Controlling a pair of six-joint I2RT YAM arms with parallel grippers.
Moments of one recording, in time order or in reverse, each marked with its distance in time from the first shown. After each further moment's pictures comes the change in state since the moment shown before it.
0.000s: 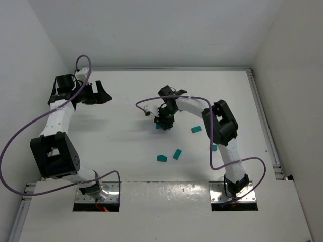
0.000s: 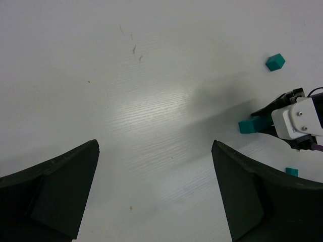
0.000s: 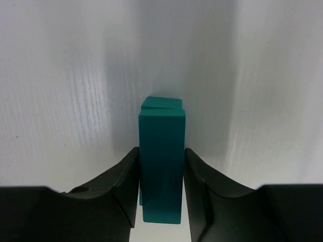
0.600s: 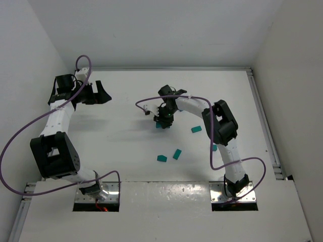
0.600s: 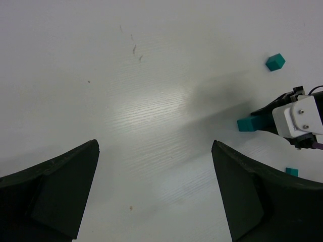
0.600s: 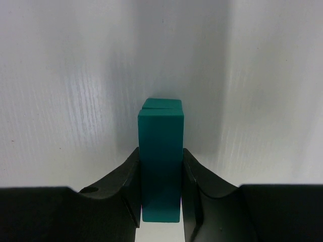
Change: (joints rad) left arm 0.000 0.000 0.000 0.000 0.000 0.000; right arm 0.000 0.002 0.008 0.015 0.000 0.001
